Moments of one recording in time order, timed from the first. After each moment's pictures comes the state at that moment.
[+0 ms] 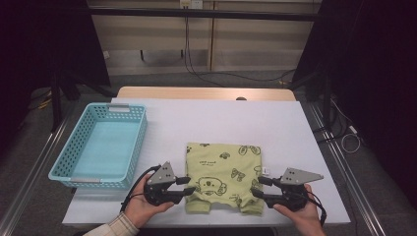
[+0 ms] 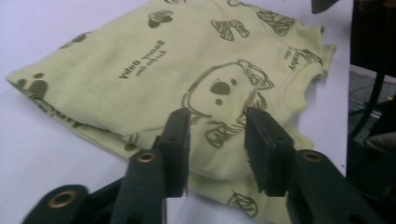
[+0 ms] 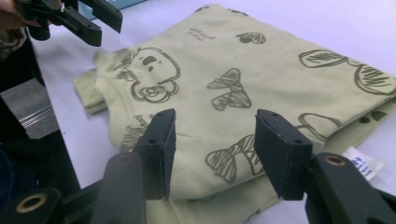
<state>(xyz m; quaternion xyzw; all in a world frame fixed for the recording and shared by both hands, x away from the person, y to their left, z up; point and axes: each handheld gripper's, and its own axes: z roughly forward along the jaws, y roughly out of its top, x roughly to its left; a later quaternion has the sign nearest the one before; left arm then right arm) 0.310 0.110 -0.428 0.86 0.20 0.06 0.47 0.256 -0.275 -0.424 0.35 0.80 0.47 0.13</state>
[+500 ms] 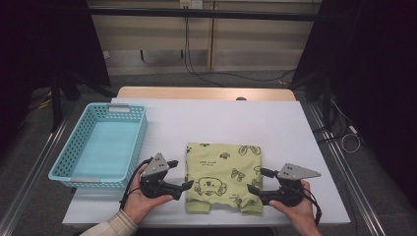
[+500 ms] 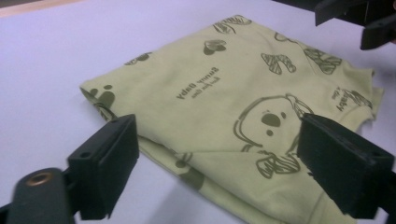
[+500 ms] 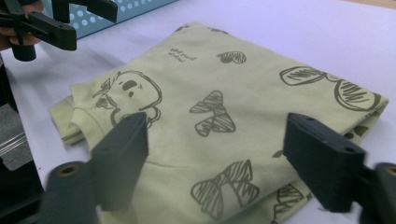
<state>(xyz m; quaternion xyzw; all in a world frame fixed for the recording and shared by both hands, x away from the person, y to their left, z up) 0.325 0.118 -0.426 0.82 0.26 0.10 0.50 0.265 -0.265 -0.423 0.38 0.77 0.49 0.15</state>
